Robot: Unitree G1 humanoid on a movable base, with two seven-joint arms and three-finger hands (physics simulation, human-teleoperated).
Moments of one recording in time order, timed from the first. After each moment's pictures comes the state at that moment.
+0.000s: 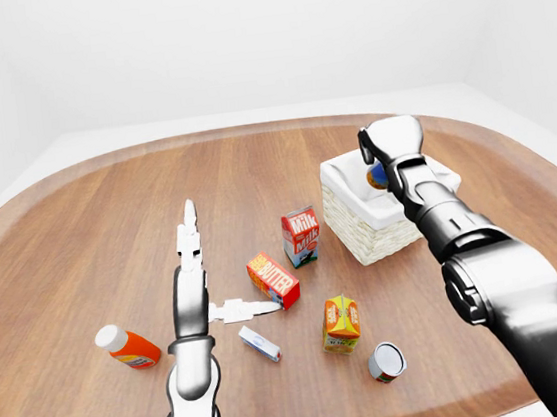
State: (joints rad) left arm 0.13 0.00 -0.05 -0.34 0.31 -0.09 0.06; right arm -1.17 -0.32 0.06 1.34 -1.36 0.01 -0.47
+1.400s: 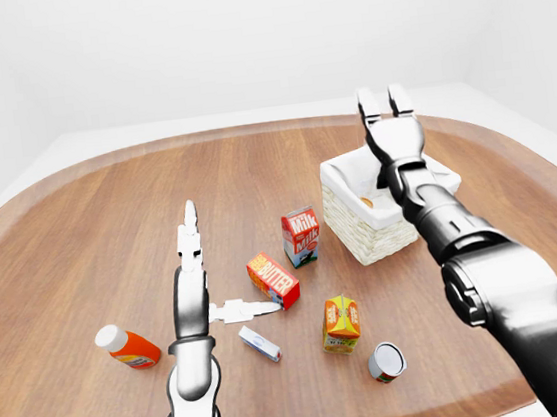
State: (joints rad) left arm 0.13 0.00 -0.05 -0.34 0.31 -0.09 0.06; right arm -1.15 -0.32 0.03 1.34 -1.29 -0.01 -0.52
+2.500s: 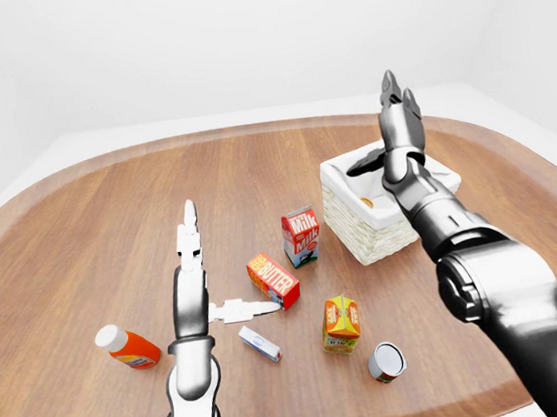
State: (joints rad) left arm 0.13 0.00 -0.05 -0.34 0.31 -0.09 0.06; right arm -1.18 -0.29 -0.06 1.30 -0.67 -0.09 -0.46
